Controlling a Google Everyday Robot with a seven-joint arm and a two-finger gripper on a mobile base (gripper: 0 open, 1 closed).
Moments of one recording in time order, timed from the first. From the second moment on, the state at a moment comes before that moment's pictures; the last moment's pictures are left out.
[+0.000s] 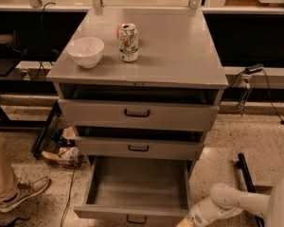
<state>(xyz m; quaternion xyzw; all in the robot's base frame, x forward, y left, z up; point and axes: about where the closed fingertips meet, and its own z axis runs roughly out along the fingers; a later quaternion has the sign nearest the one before) 0.374 -0.183 0.230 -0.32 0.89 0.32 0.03</state>
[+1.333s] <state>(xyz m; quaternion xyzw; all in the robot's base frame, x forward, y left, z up) 0.404 -0.183 0.174 -0.30 0.91 0.28 0.05</state>
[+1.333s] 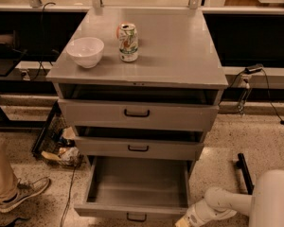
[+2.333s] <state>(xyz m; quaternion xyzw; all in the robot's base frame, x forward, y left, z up) 0.408 -0.176 0.163 -0.29 0.92 0.27 0.08</state>
